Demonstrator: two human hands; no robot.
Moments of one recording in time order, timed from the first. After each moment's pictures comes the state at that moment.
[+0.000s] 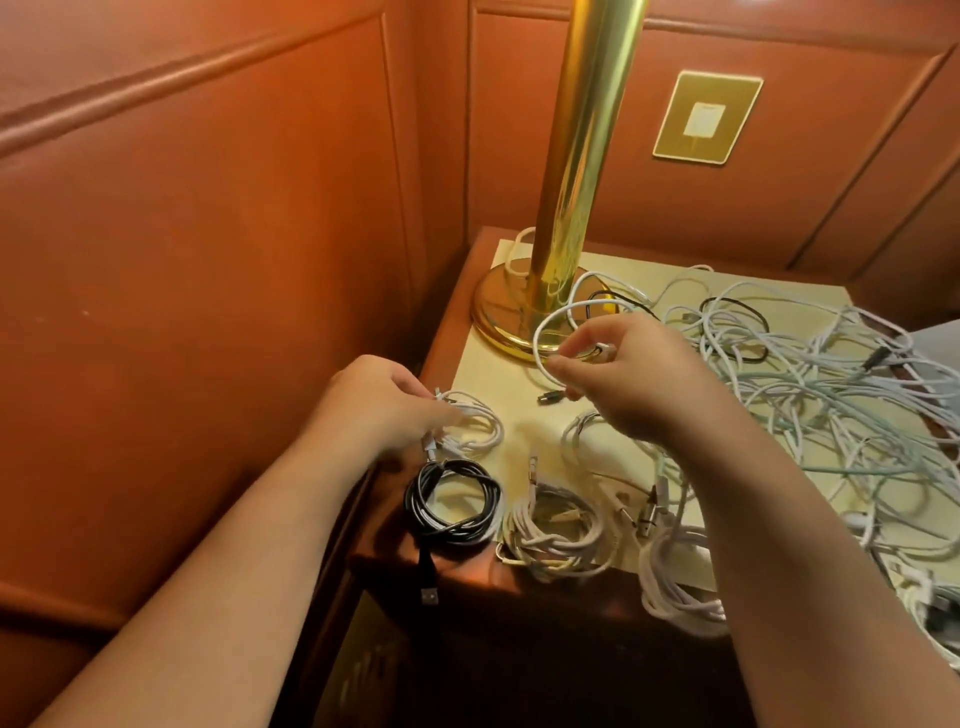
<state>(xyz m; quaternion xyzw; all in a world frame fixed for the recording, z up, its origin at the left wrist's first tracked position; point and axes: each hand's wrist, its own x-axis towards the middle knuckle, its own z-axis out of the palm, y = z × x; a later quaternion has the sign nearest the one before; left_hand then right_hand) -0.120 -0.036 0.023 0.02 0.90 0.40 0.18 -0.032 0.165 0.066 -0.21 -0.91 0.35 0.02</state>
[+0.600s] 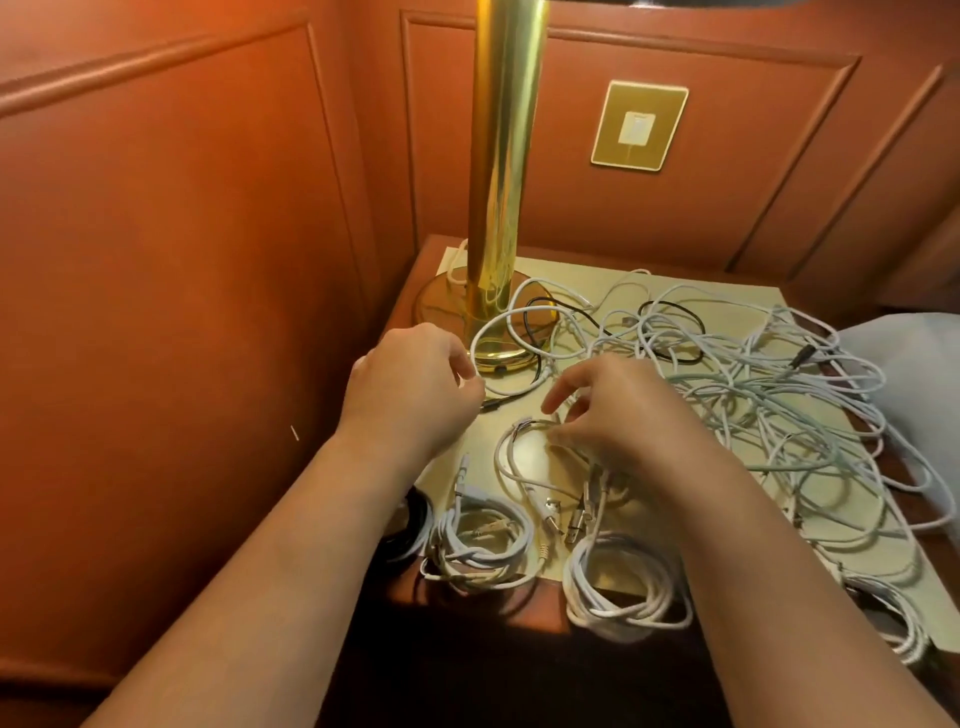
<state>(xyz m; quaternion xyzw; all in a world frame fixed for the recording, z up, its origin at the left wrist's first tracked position) -0.092 0.043 0.042 0.22 0.94 0.27 0.01 -0.015 0.218 0.034 -0.24 -0.94 0.26 -0.04</state>
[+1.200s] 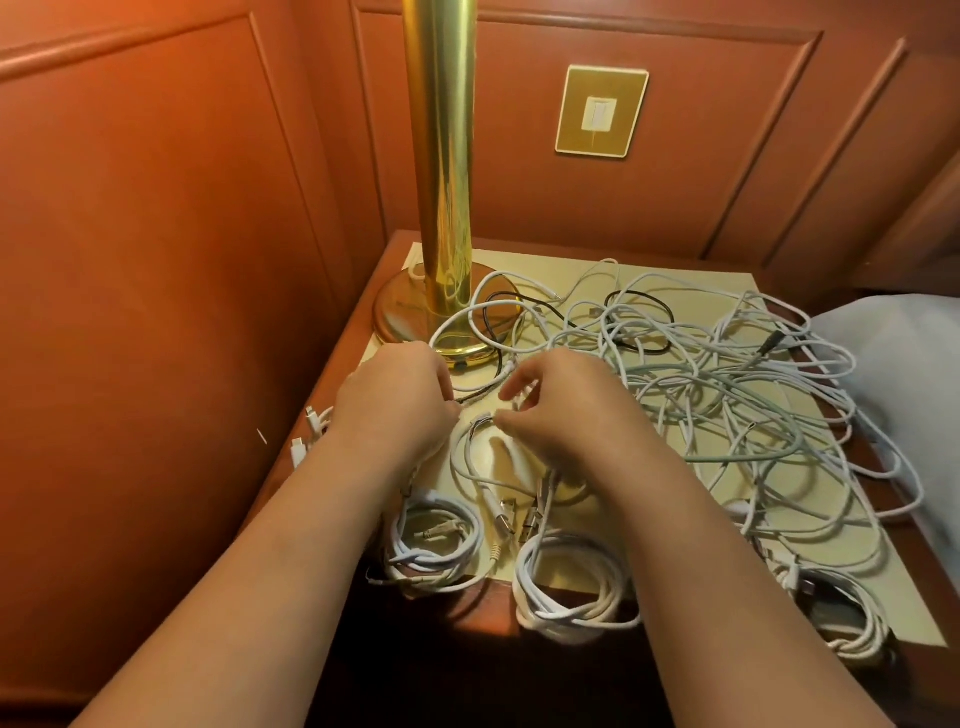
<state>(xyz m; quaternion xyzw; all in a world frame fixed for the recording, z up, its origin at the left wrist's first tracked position) -0.092 0.079 0.027 0.22 0.96 0.17 0.06 -0.017 0.223 0.022 -0.22 -0.93 0.29 0.00</state>
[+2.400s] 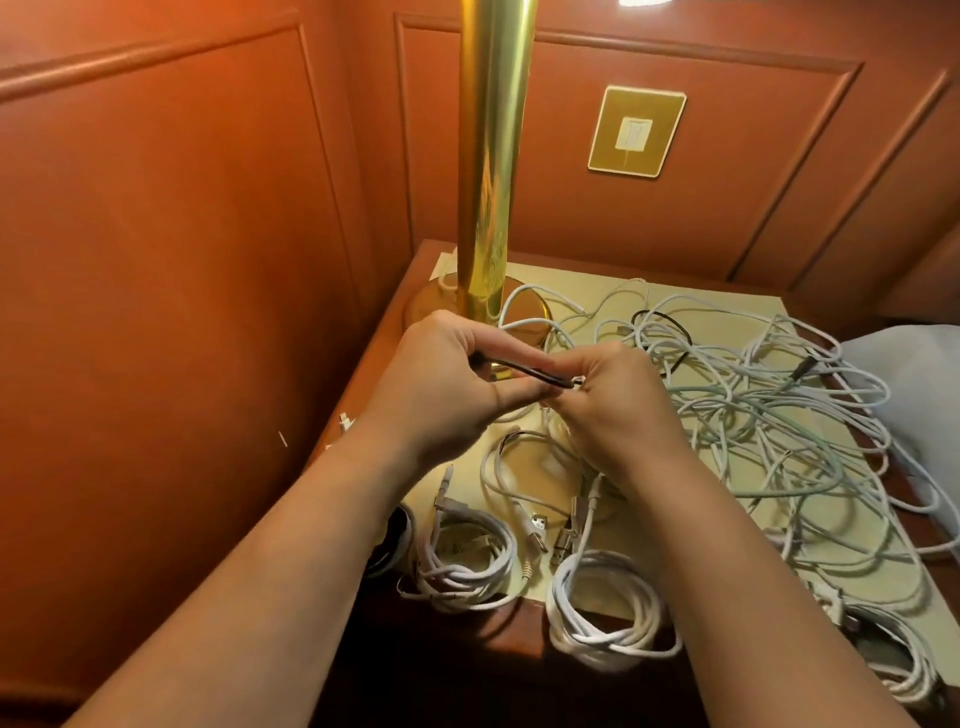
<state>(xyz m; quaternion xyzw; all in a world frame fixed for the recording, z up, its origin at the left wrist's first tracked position) -0.075 0.064 0.061 0.33 0.79 0.52 0.08 -0.024 0.231 0.018 -0.14 -0.91 0.36 0.17</state>
